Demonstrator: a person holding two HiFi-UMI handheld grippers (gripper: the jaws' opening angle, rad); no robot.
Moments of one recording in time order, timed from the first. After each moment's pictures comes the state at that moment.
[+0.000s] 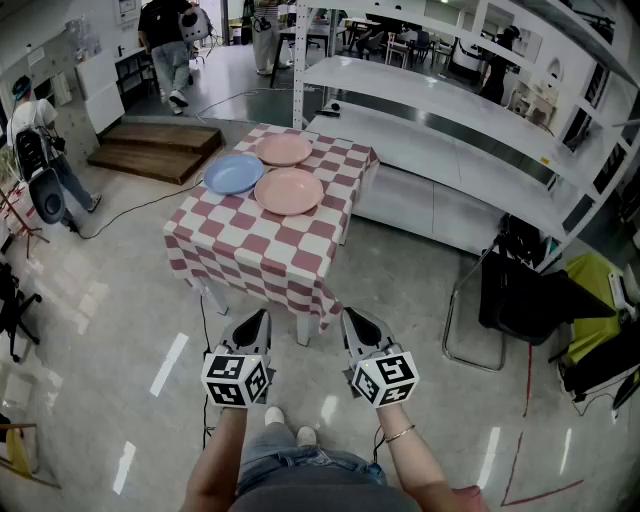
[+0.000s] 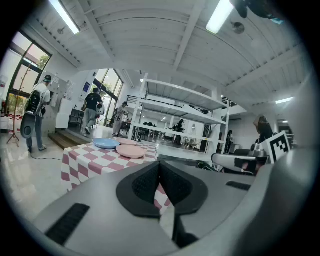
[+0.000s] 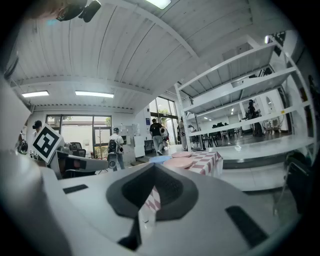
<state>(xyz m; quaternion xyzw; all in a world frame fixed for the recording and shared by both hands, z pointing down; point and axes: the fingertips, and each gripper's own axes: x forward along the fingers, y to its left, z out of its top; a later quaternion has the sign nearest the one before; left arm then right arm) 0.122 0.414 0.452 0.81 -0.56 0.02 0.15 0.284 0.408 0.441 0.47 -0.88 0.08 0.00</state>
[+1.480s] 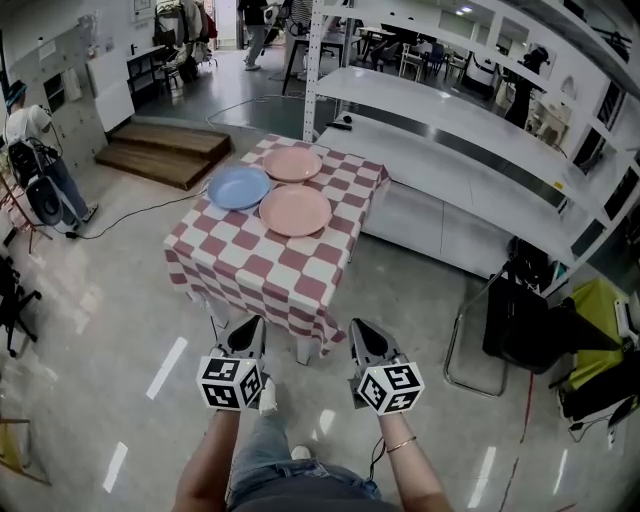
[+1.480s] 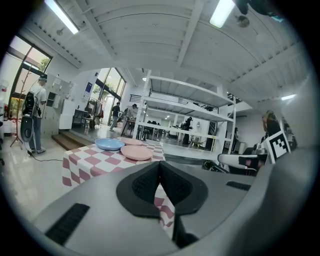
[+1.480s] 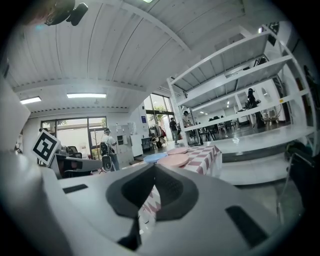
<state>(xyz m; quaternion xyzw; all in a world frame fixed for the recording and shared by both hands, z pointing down) 0.103 0.345 0.461 0.80 -0.58 0.04 0.15 0.297 0.334 0.456 0.48 -0.87 0.12 0.00</state>
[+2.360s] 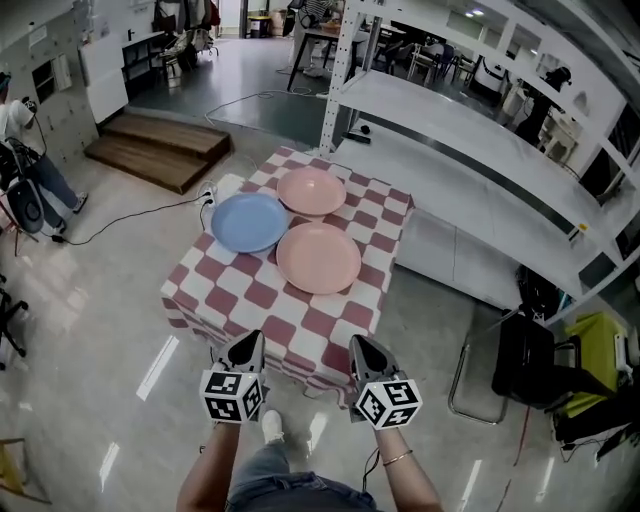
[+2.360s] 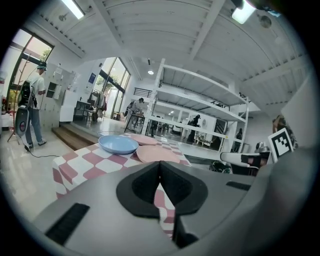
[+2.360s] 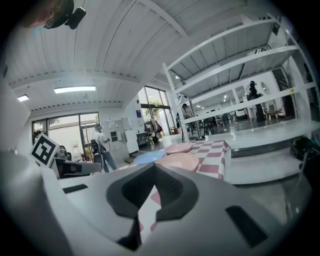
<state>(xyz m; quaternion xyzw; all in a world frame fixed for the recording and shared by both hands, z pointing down) -0.002 0.153 0.493 0.79 -0.58 0.05 0.19 0.198 0.142 0.479 0.50 -0.86 0.15 0.03</state>
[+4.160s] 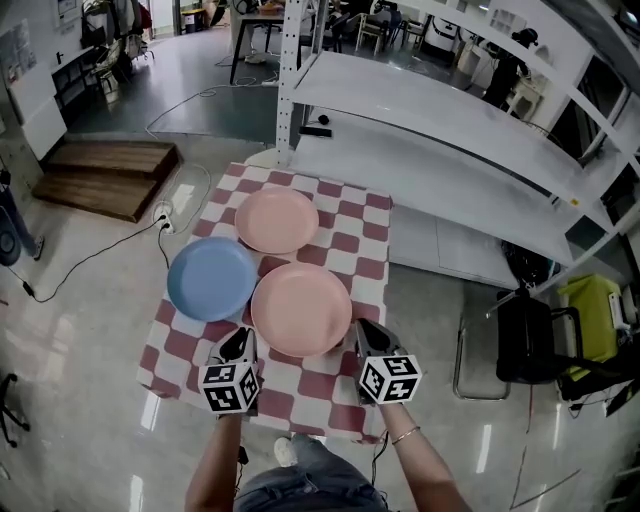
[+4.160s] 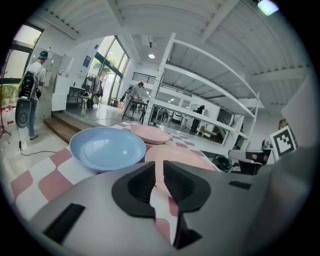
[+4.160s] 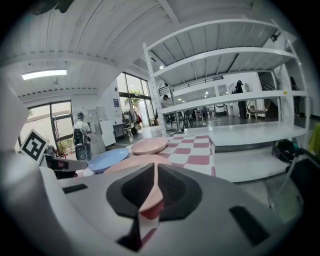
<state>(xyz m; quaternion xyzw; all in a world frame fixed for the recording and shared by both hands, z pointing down) -0.018 -0.077 0.546 0.79 -0.55 0.10 0.24 0.227 -0.072 0.525 0.59 -0.78 0.19 0.08</state>
